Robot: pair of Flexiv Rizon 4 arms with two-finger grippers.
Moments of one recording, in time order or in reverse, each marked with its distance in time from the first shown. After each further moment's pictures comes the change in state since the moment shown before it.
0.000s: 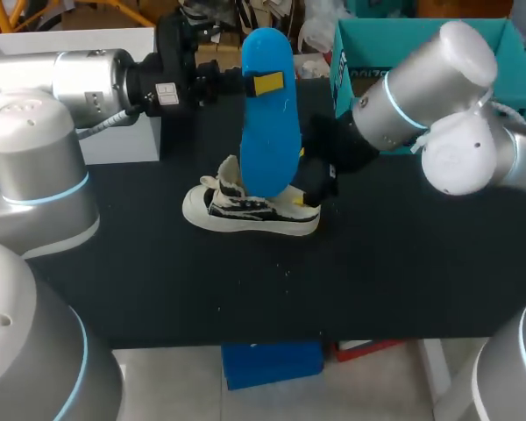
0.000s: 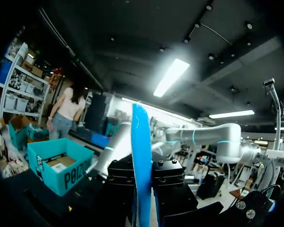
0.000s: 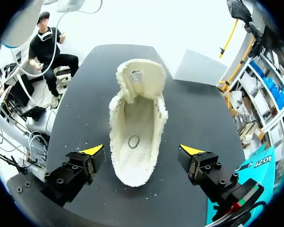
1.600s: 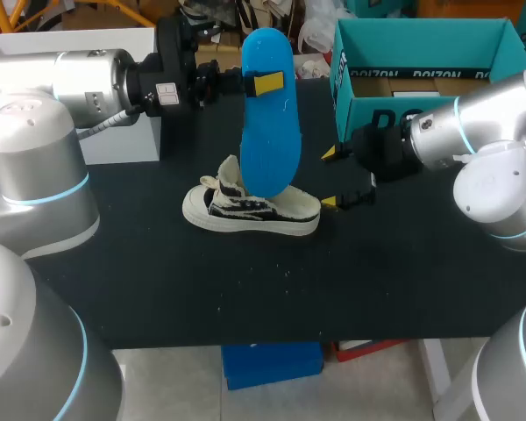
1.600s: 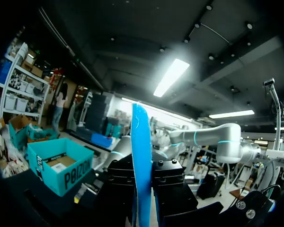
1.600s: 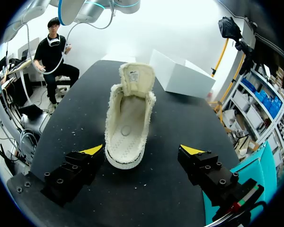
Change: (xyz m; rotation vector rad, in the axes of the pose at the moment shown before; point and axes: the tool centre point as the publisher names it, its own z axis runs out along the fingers) left arm 0.000 0.000 0.000 0.000 0.000 0.000; right arm -0.015 -0.042 -0.020 -0.201 -0.046 -0.074
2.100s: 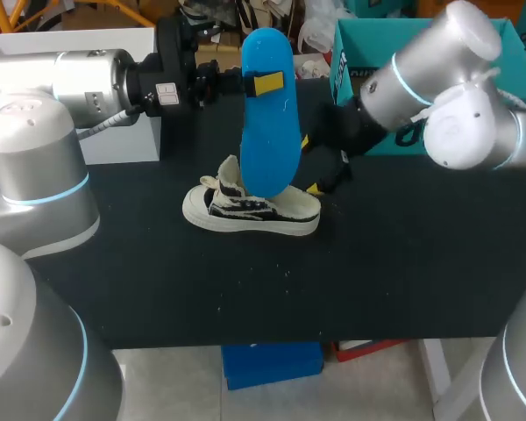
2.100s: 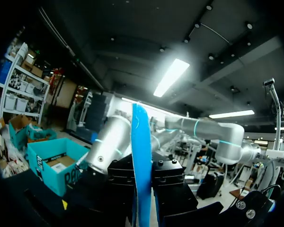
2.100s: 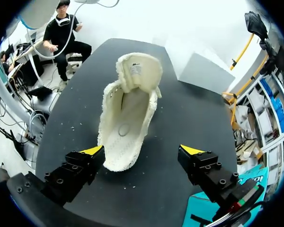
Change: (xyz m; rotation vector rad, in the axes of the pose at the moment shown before) left arm 0.000 0.000 0.000 0.000 0.000 0.000; right arm -0.018 0.027 0.019 0.254 0.134 -0.091
